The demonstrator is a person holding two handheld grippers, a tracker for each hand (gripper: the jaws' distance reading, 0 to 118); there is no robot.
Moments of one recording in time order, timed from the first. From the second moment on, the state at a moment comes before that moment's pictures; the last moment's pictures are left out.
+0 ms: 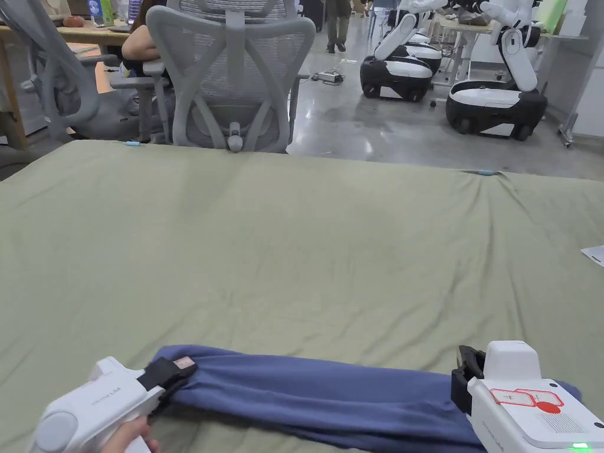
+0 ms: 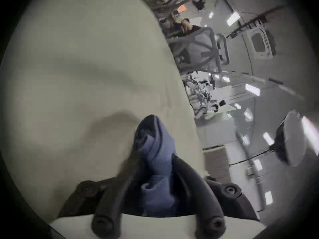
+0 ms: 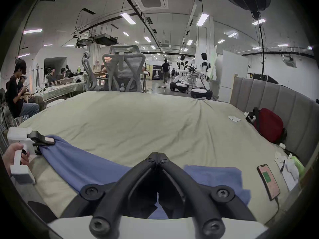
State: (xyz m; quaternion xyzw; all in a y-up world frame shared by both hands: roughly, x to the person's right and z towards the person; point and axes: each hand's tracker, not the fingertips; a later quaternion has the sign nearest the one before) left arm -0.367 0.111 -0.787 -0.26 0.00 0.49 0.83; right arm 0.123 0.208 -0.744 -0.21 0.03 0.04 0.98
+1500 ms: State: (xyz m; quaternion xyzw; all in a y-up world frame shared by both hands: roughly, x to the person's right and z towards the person) left arm -0.062 0.128 -0.804 -0.38 -0.21 0.18 0.88; right arm 0.171 0.197 -0.715 -0.19 0.08 0.04 0.98
